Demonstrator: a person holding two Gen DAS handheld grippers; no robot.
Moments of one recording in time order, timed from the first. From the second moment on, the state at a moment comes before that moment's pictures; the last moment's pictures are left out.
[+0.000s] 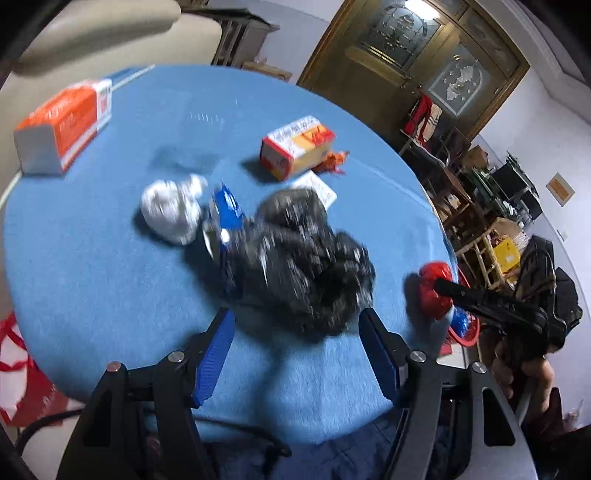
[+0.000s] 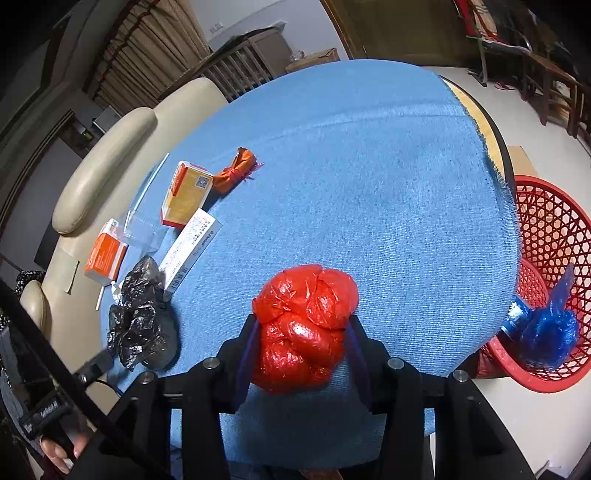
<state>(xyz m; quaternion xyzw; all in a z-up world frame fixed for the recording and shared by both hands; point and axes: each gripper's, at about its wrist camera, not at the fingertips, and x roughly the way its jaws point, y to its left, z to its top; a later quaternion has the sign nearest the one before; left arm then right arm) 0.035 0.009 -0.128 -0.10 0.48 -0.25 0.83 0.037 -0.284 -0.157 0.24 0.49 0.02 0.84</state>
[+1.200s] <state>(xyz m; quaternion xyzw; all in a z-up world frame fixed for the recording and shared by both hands) 0.034 -0.163 -0.111 0.12 0.44 -0.32 0.83 -0.034 -0.395 -0.139 0.31 0.39 -0.08 0.86</state>
